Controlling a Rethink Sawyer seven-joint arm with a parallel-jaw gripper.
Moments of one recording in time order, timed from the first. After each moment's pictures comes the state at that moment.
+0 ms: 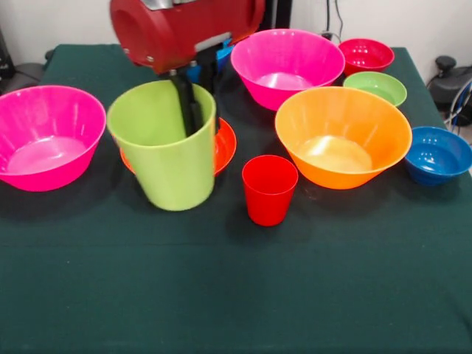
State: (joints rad) arm -0.66 -0.55 0.85 1.03 -0.62 1.16 1.00
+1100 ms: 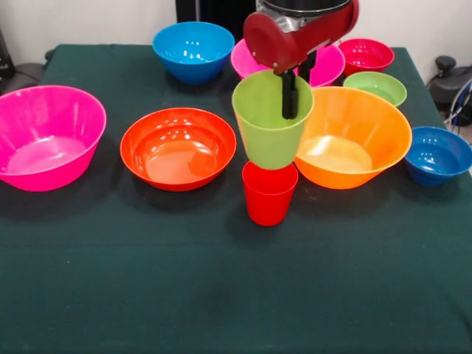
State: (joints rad) arm -0.52 -0.61 0.69 1.23 -0.54 1.13 1.19
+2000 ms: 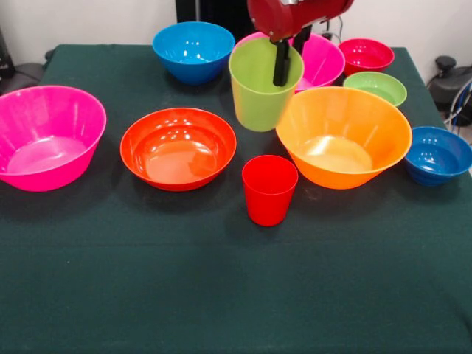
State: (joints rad) arm -0.47 -0.69 0.58 1.36 -0.53 1.13 1.31
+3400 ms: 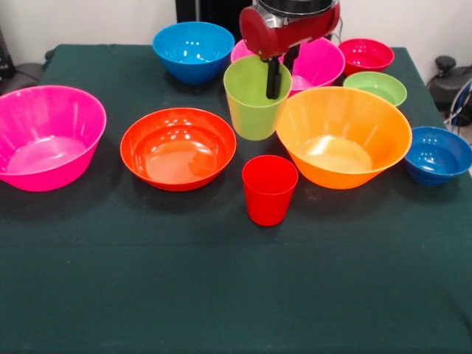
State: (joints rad) arm -0.45 -0.68 0.49 1.44 -0.48 0.99 1.31
